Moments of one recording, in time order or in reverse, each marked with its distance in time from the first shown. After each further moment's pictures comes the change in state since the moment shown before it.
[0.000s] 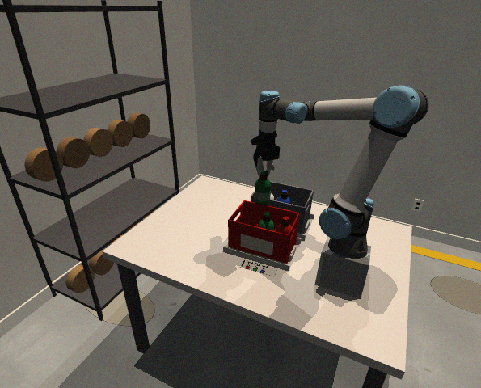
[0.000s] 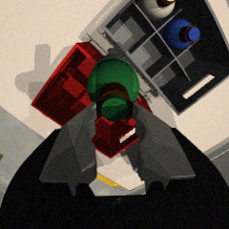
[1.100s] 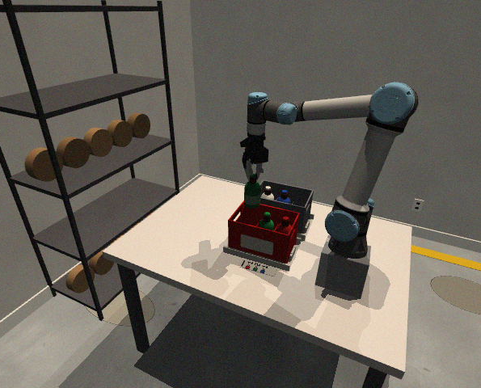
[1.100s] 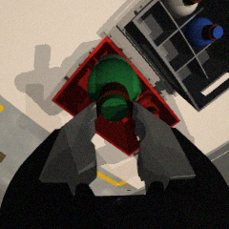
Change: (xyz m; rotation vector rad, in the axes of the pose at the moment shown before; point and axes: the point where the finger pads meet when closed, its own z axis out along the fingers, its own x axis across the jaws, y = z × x) arm -0.057 0.011 0.000 0.000 0.001 0.001
